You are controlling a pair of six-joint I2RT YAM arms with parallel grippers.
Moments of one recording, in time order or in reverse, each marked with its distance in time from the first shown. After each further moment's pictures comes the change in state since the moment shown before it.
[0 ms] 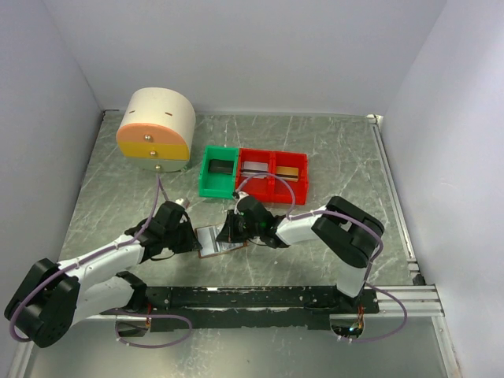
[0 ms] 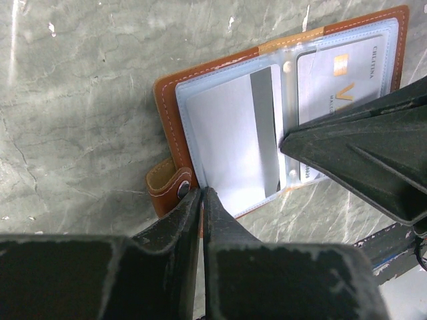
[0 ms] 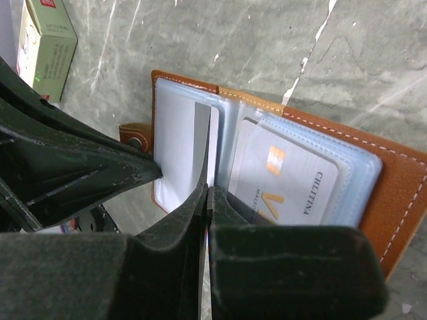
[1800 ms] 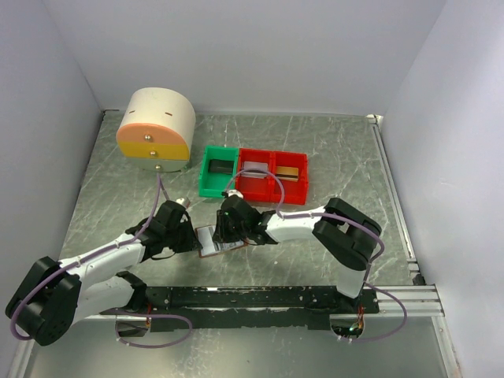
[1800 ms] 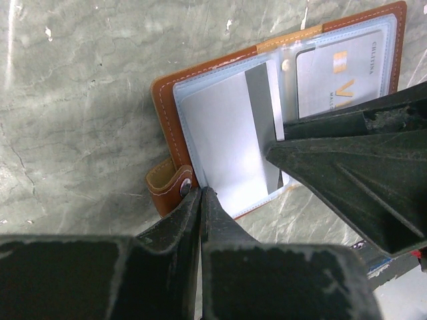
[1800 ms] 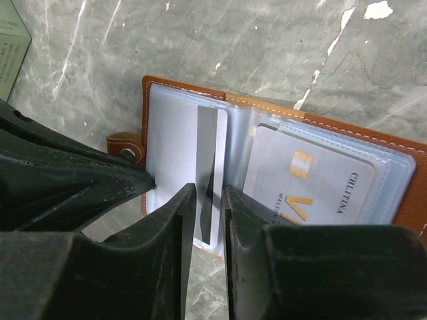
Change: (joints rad) left arm 0.000 0.013 0.006 0.005 -0.002 0.004; right arm 0.084 0.002 0.180 -0.326 0.178 -0.085
